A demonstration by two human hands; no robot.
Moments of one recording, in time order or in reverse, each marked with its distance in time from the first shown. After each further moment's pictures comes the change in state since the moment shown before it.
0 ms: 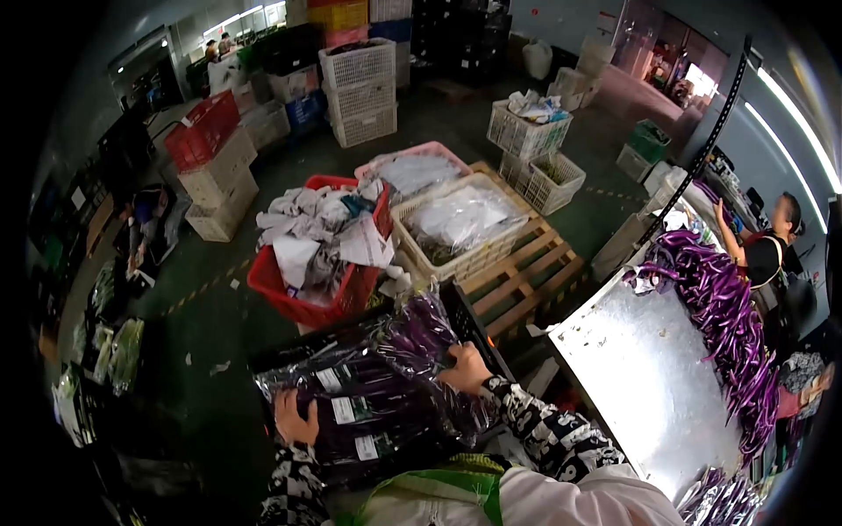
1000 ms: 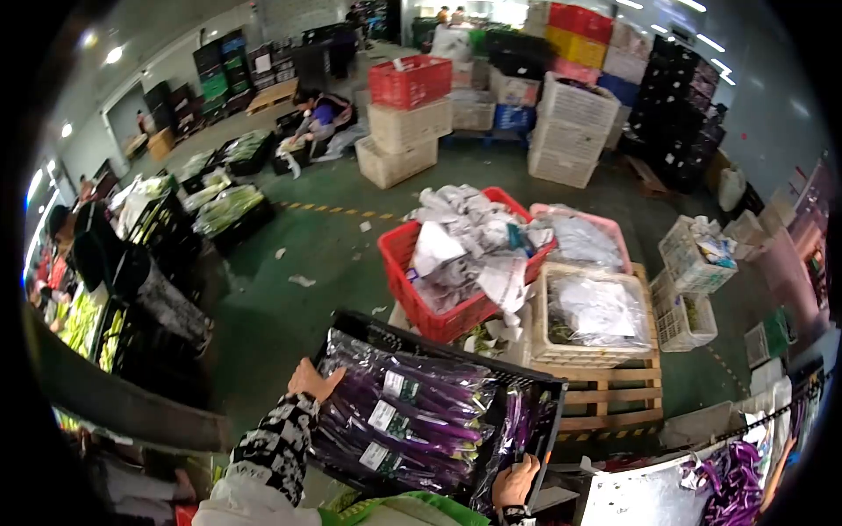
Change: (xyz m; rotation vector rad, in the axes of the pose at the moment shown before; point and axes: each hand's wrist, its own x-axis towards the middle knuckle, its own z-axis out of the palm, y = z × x) left_hand -0.008 -0.018 -0.008 0.403 -0.168 -0.976; right_hand -0.046 0.062 0.038 -0.133 0.321 -0.048
